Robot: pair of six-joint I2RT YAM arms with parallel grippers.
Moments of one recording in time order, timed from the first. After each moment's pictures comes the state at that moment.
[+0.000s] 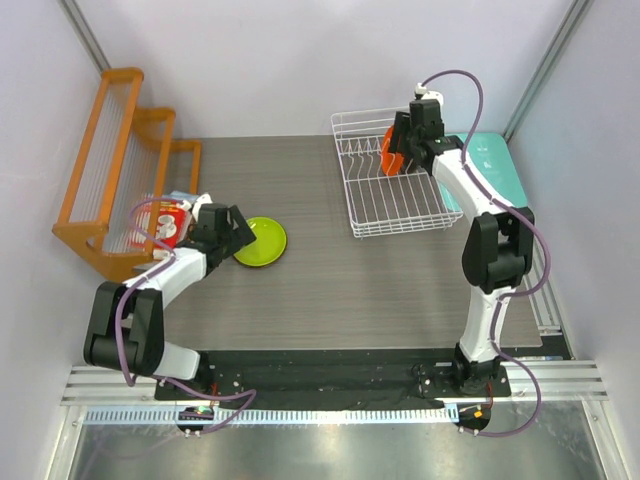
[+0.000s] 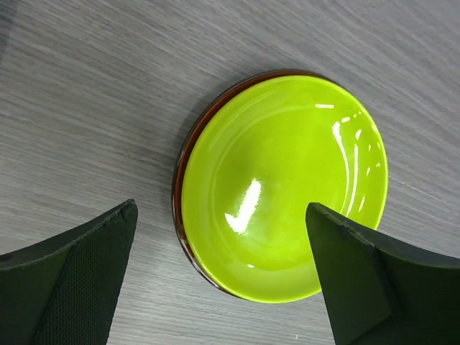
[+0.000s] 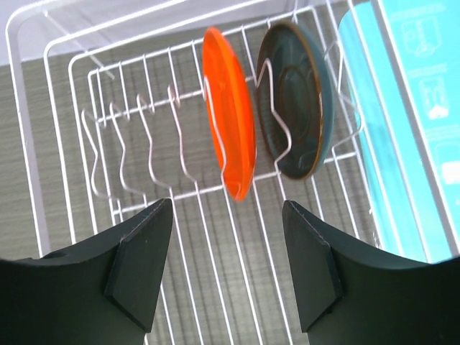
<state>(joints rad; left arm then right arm) -0.19 1.42 0.72 -0.08 -0.18 -0.65 0.22 1.98 1.78 -0.37 0.20 0.29</state>
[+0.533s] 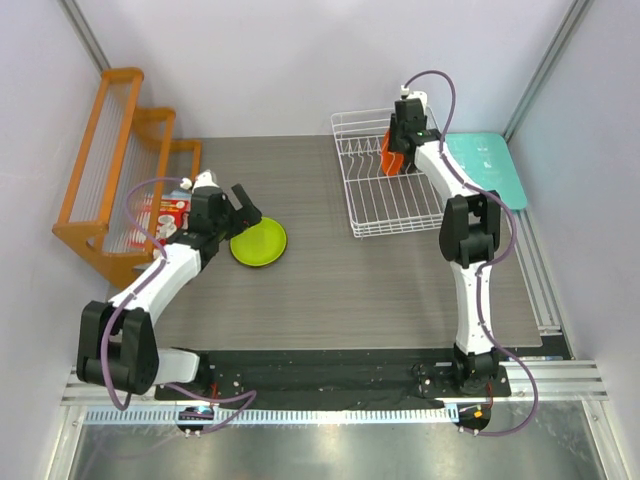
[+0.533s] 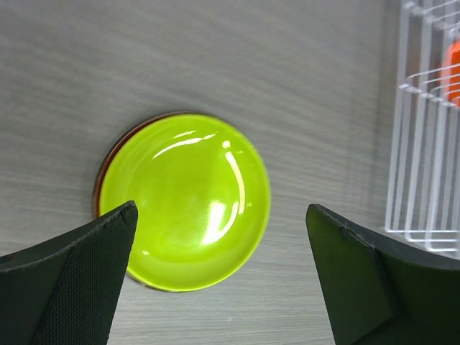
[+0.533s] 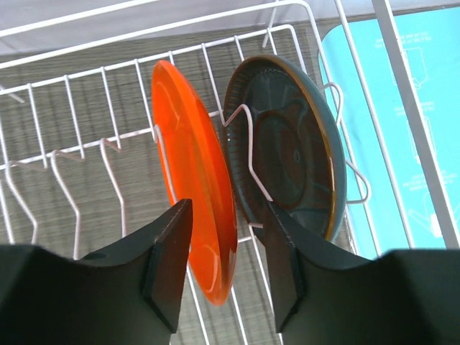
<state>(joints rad) -0.21 1.33 0.83 -0.12 -0.06 -0.61 0.22 2.32 2.13 -0.43 0.33 0.17</state>
